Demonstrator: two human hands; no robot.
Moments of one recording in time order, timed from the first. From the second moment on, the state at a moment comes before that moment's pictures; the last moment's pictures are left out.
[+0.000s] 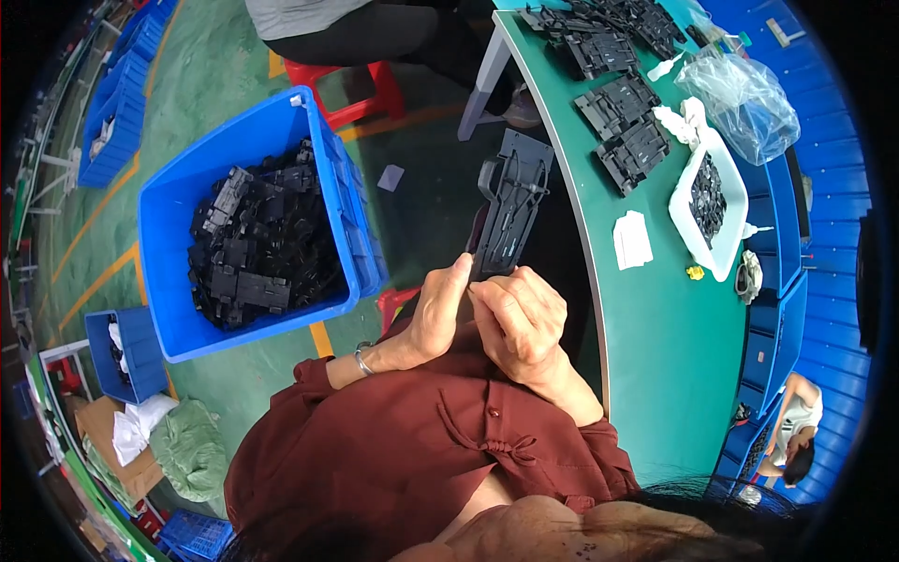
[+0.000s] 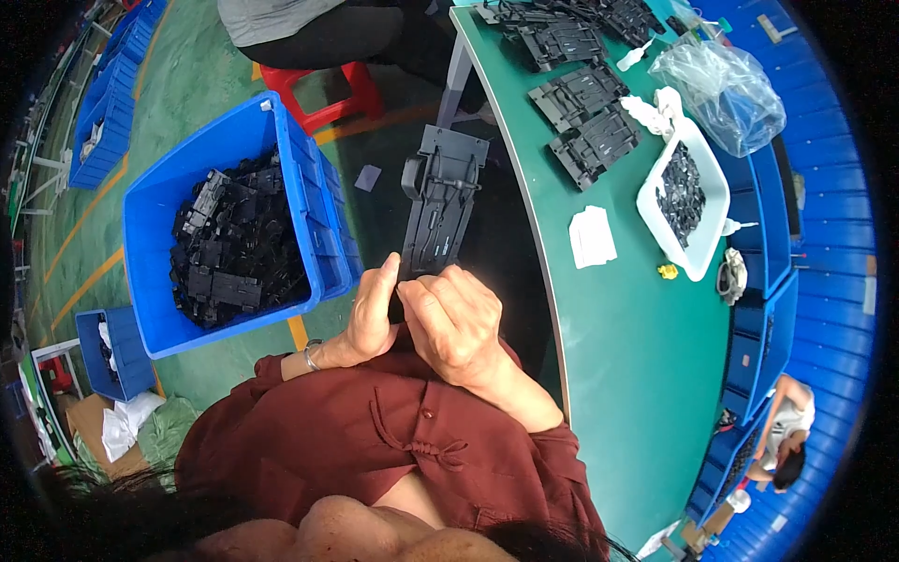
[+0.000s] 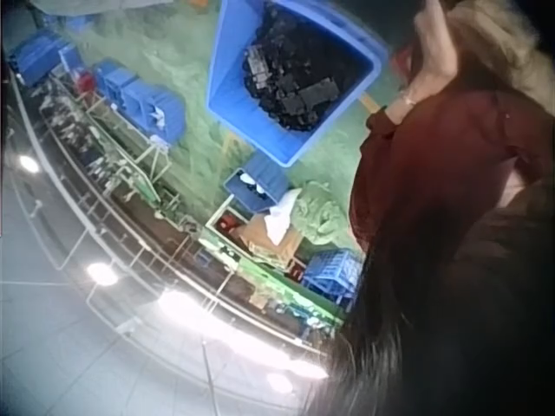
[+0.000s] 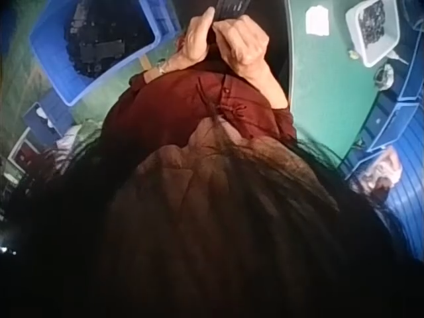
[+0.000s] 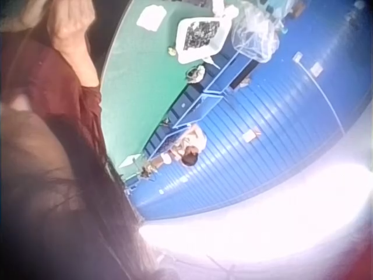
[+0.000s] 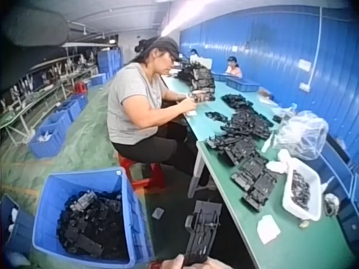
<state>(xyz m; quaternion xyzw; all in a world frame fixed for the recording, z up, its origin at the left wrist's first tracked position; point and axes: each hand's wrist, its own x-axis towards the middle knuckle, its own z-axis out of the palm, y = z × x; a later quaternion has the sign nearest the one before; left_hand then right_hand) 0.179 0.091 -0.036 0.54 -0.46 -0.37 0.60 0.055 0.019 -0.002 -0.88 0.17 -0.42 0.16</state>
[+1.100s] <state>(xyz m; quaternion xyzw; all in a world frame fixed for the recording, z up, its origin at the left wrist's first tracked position) 0.175 0.104 -0.070 0.35 -0.23 -0.61 0.67 0.056 0.031 0.003 -0.88 0.20 -0.40 0.19</state>
